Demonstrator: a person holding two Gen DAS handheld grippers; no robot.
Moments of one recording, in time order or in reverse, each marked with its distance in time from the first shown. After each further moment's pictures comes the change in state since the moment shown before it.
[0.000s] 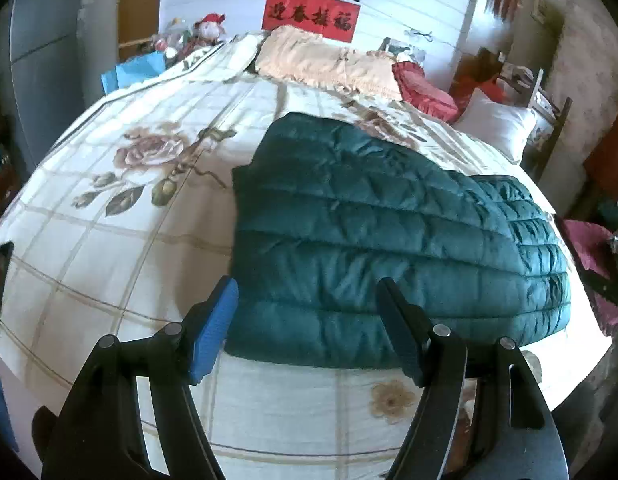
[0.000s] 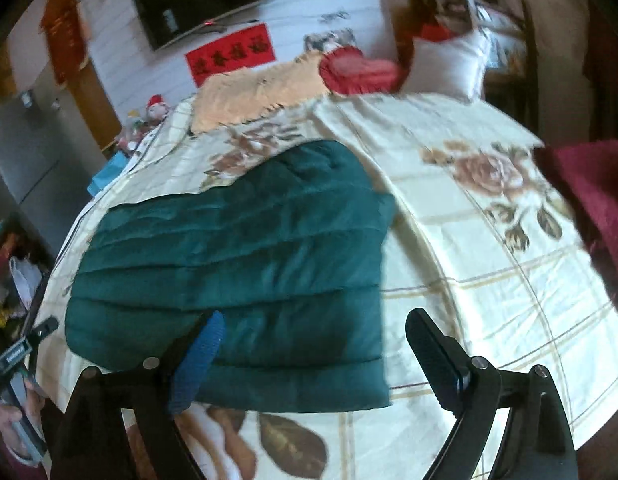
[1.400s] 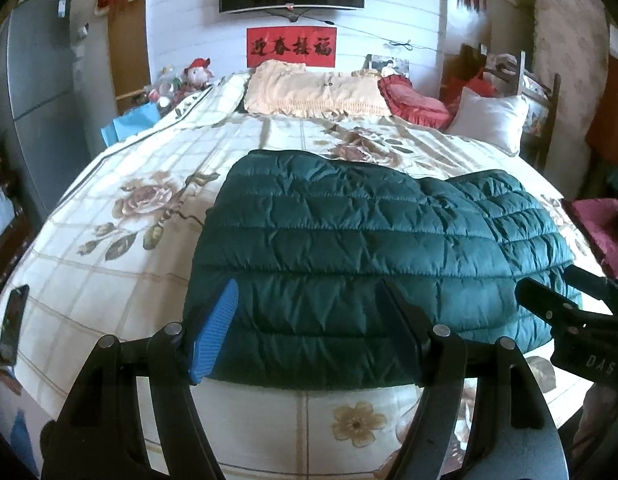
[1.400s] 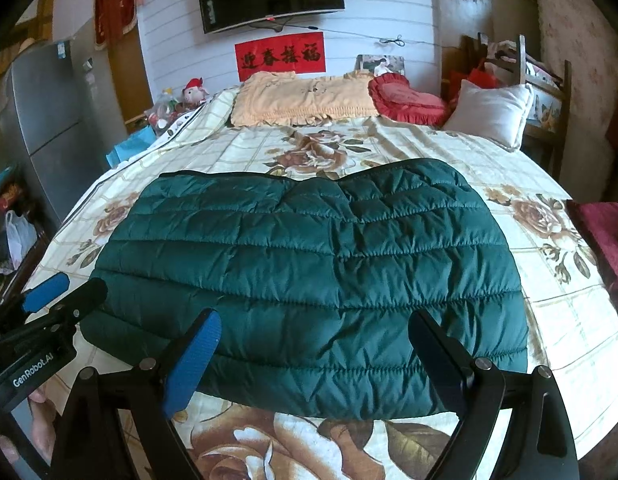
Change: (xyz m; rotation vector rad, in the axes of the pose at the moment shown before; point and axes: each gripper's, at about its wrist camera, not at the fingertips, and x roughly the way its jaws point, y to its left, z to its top) left arm -0.004 -0.062 -0.005 0.132 -0.118 0.081; right arm 0.019 0.121 -0.026 -0.120 -0.050 -0.029
